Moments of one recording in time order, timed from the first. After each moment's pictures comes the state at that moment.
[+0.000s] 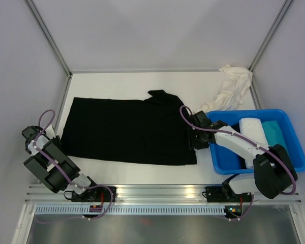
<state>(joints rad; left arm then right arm) 0.84 1.41 0.75 -0.51 0.08 0.48 0.52 1.36 0.80 -0.64 0.00 0.43</state>
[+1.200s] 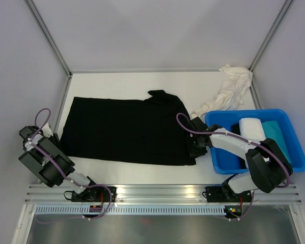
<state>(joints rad) 0.89 1.52 0.79 -0.44 0.18 0.43 0.56 1.43 0.72 -0.61 -0.06 0.46</state>
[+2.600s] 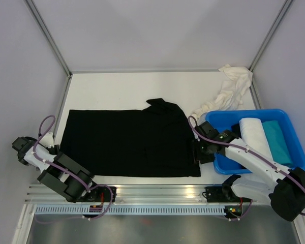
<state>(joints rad) 1.04 1.24 0.75 -0.75 0.17 0.84 0.61 1.11 0.72 -0.89 -0.08 0.56</state>
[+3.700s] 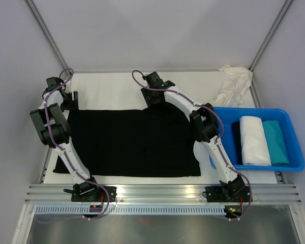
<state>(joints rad) 0.40 2.08 1.59 -0.54 0.05 0.30 0.61 2.50 2.27 -0.69 0.13 0.11</state>
